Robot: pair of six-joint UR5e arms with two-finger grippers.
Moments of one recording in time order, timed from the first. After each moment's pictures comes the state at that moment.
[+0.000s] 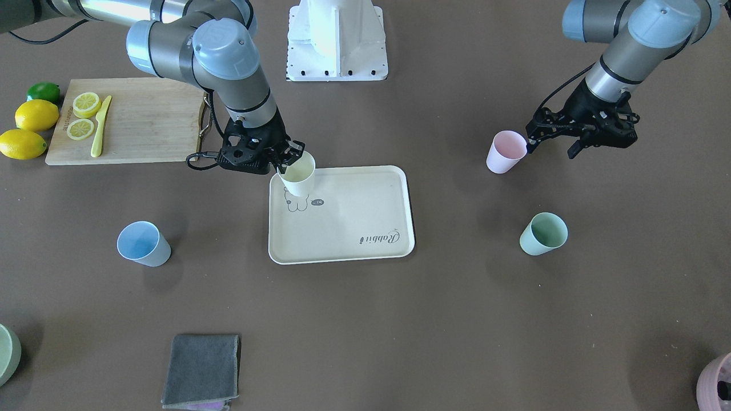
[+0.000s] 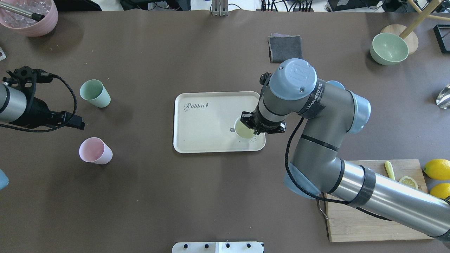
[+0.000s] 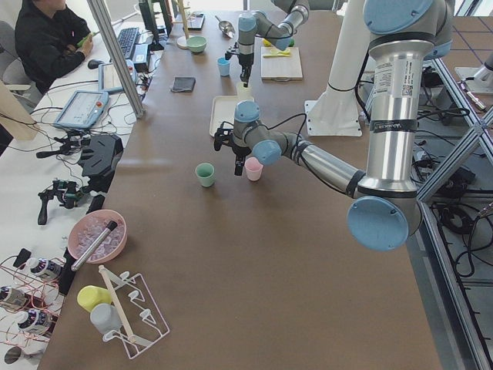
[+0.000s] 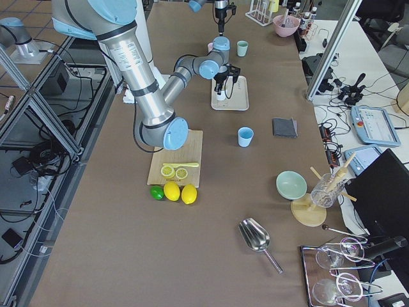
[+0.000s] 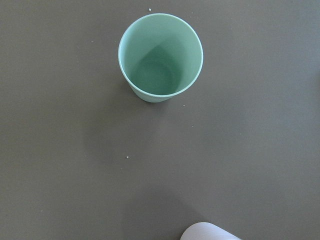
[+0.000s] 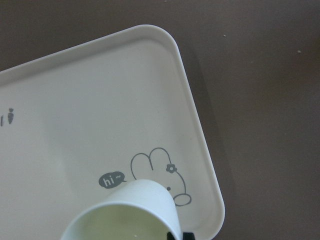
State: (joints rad) left arm -0.85 -1.58 -1.97 -1.97 -2.10 -0.92; right arm 0.57 -0.98 1.72 -1.52 1.97 1.43
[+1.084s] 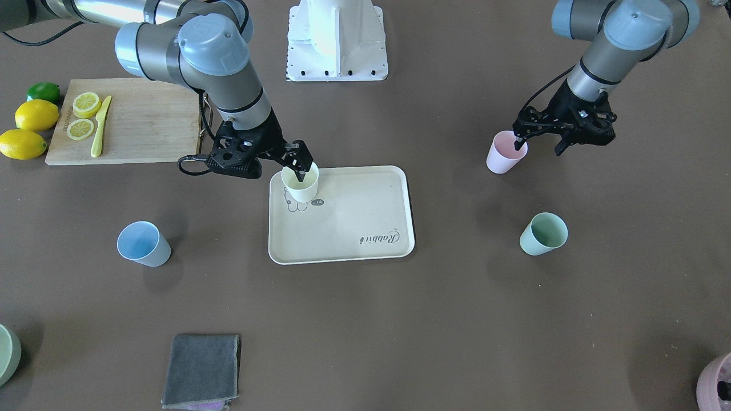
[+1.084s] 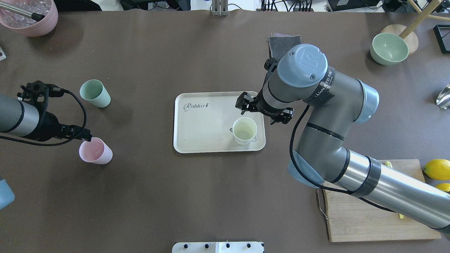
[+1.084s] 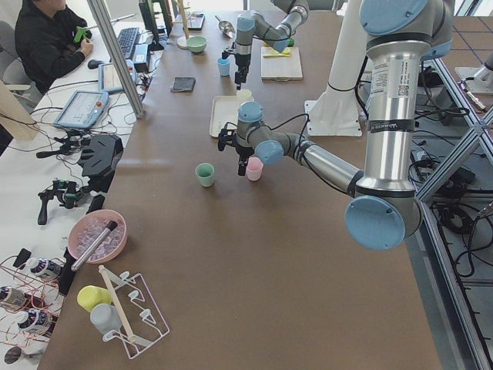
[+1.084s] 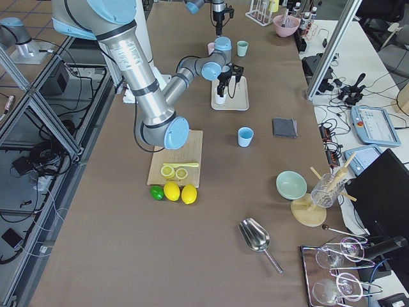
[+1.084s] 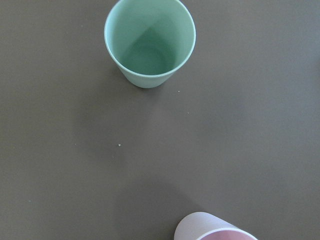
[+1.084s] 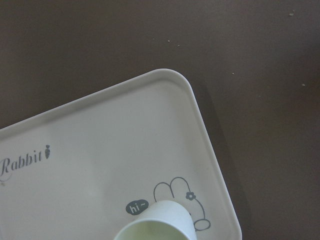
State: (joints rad) left arm -0.75 -1.55 -1.97 -2.00 -2.03 -0.96; right arm 0.63 -0.97 1.75 -1.49 1.97 1.47
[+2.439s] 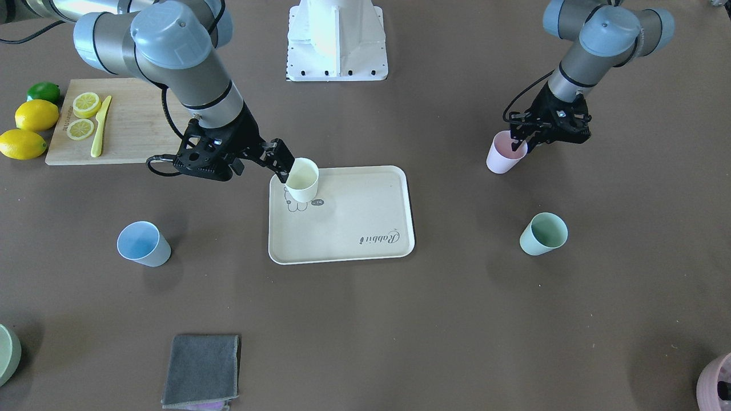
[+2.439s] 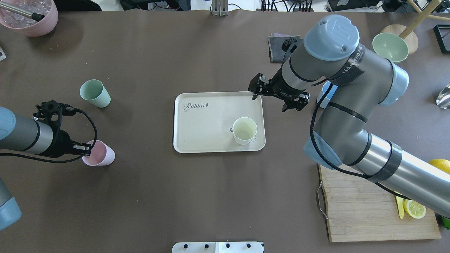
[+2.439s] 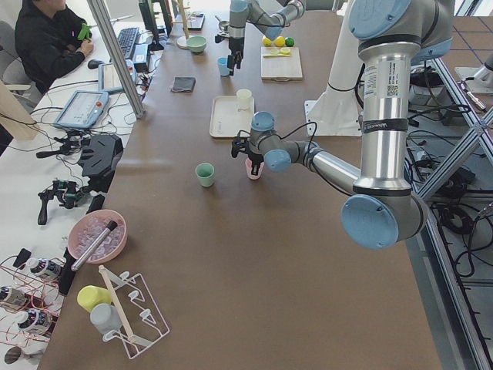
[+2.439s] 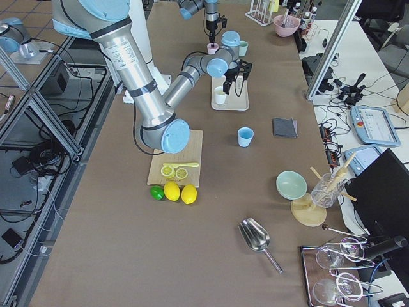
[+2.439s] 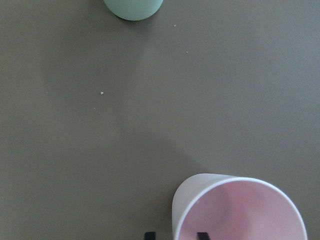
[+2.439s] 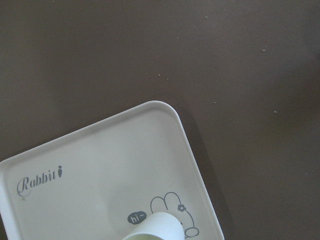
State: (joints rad) left arm -0.66 -1.55 -1.94 -2.07 -1.99 -1.03; right arm 0.73 -1.00 1.80 -1.51 2.07 1.44
